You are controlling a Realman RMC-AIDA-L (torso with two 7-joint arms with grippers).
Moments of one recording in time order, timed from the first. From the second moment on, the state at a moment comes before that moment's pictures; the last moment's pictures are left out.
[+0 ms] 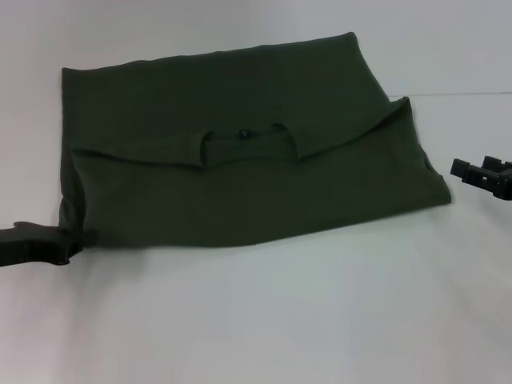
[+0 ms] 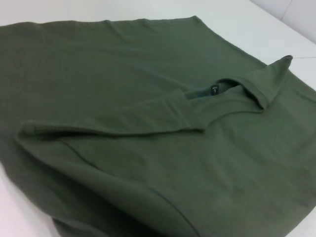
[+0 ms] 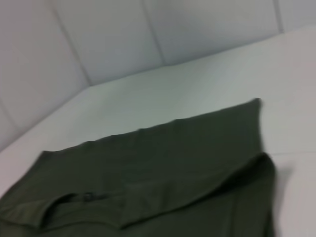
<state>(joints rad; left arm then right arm) -0.52 -2.11 0.45 0.84 2.40 1.37 -1.75 0.45 2.09 -0.43 -0.69 -2.01 -1.18 1.62</state>
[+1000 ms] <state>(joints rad) -0.53 -2.11 0.46 0.83 2.40 1.37 -1.75 0.49 2.09 -0.52 -0.63 -2.01 -1.00 1.61</state>
